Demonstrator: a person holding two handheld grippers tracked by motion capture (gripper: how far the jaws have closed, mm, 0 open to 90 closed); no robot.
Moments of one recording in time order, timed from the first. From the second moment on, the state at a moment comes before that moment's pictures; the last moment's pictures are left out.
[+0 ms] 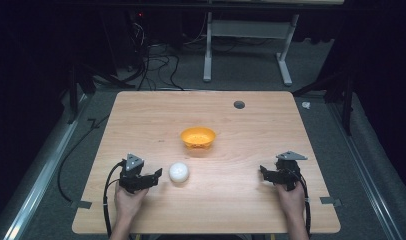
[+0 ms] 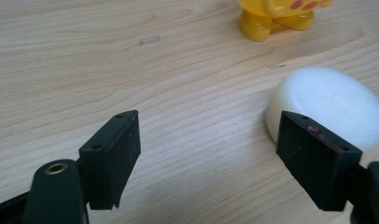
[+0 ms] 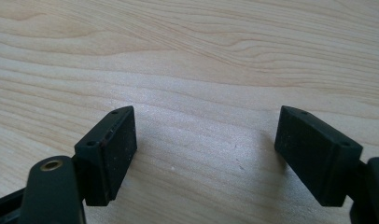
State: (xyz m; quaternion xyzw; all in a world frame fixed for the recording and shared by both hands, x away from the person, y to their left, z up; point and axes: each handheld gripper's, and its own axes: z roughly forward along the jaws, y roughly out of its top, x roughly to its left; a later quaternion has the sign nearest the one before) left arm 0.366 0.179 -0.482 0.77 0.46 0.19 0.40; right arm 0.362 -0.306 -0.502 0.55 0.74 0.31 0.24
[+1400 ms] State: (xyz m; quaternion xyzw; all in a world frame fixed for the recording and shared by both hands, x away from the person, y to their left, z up) left arm 0.365 0.102 -0.485 0.84 0.38 0.17 0.36; right arm 0.362 -0.307 -0.502 0.55 0.74 0.31 0.24
